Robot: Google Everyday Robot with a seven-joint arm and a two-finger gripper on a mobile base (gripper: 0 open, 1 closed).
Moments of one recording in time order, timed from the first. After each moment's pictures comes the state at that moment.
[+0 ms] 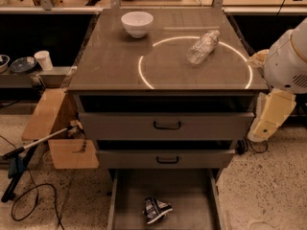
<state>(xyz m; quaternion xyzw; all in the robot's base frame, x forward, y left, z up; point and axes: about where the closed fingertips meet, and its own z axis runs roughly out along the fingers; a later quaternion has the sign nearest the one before) 0.447 -0.216 0.919 -0.61 0.77 0.00 0.18</state>
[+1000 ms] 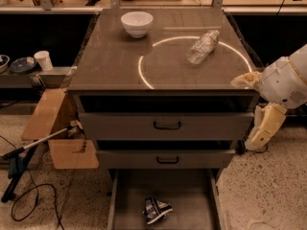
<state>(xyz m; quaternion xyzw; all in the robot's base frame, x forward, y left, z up) 0.456 -0.212 0.861 -0.63 0.72 0.16 0.23</state>
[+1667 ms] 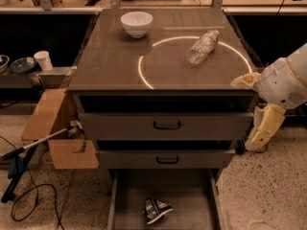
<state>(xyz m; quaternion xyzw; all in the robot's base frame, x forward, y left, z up) 0.458 -0.215 0.856 -0.63 0.73 0.16 0.22</state>
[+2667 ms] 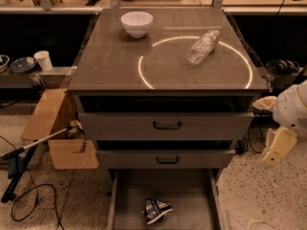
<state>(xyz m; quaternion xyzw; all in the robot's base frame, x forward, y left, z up) 0.447 -0.277 0.793 -0.58 0.79 0.11 0.18</state>
